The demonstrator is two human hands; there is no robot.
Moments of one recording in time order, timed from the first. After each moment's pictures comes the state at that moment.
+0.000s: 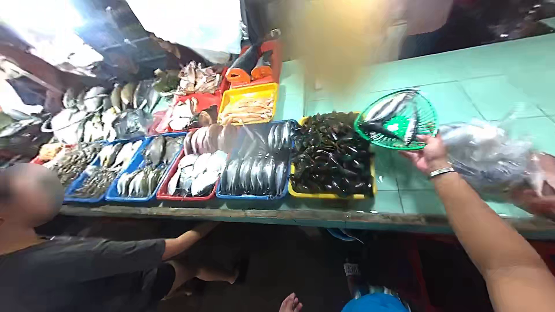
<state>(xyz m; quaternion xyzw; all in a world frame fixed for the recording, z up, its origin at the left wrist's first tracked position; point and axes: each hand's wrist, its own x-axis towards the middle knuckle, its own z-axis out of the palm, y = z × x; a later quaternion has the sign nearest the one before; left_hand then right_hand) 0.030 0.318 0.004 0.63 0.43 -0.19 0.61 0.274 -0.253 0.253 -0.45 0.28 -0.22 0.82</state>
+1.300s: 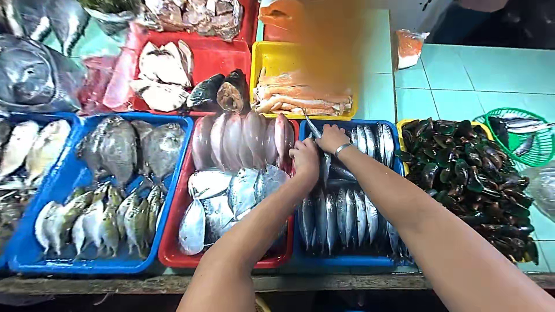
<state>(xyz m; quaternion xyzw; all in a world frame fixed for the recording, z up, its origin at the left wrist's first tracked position) 0.742 0.373 0.234 0.98 -0.10 -0.15 0.02 0.782 0.267 0.225 -0.95 0.20 0.15 0.21</state>
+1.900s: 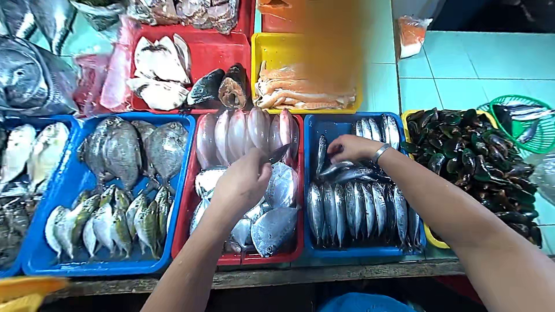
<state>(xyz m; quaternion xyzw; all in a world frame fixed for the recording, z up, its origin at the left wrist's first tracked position) 0.715 0.568 0.323 0.95 -0.22 -0.09 0.18 0.736 0.232 0.241 -0.92 -0.07 0.26 0.28</state>
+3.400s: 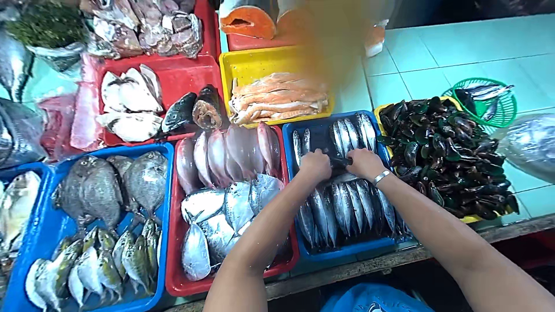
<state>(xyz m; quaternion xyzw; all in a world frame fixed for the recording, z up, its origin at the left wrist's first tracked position) 0.732 0.353 0.236 0.89 -0.38 -0.26 -0.03 0.644 0.205 0.226 -0.94 0.24 0.19 0.16</state>
